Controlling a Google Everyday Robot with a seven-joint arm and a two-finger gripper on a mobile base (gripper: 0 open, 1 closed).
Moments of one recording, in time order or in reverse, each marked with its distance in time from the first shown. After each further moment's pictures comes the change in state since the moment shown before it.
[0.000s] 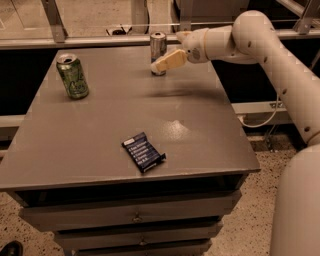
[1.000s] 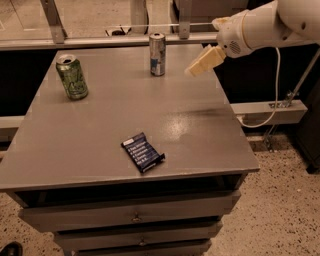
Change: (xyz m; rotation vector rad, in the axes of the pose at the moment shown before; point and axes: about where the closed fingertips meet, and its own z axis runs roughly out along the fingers) arm -0.008 0.022 -0.125 0.157 0.275 -0.195
